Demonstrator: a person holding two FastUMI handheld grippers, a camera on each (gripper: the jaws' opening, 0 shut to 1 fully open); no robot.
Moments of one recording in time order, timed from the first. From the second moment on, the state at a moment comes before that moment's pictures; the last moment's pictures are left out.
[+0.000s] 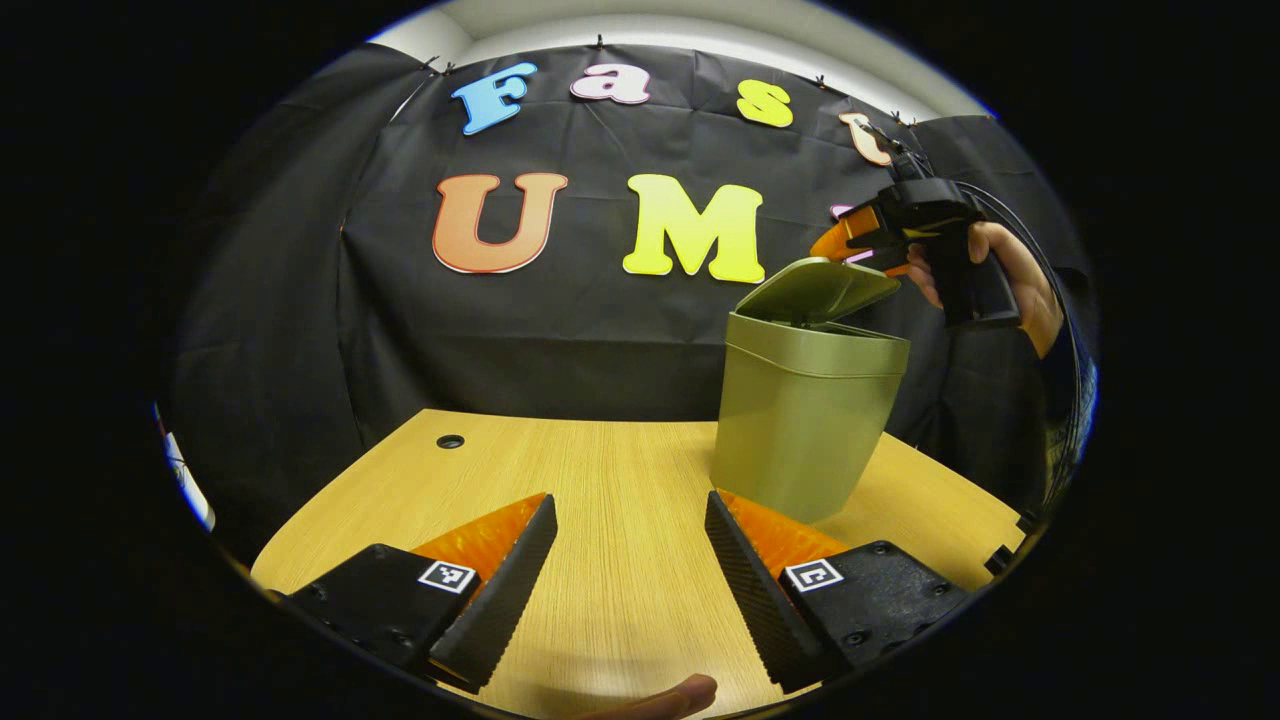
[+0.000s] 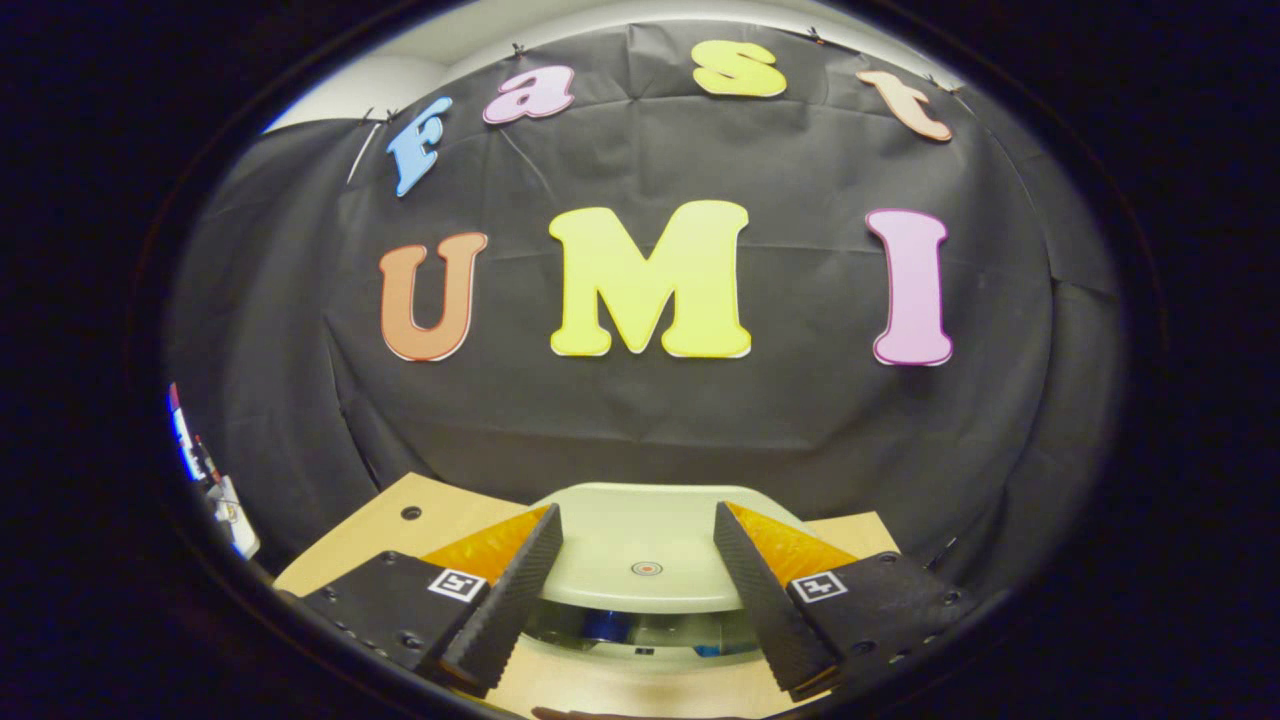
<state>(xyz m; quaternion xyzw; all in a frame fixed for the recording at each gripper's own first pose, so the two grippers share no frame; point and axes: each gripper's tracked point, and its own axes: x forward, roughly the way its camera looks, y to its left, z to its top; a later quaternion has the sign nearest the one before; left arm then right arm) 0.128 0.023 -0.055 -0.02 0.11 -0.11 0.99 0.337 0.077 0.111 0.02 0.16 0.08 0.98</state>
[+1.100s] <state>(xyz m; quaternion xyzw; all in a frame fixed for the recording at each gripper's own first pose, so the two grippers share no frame) 0.111 -0.001 -0.072 -0.03 0.13 -0.12 0.98 0.319 0.077 0.053 0.02 0.14 0.07 0.99</state>
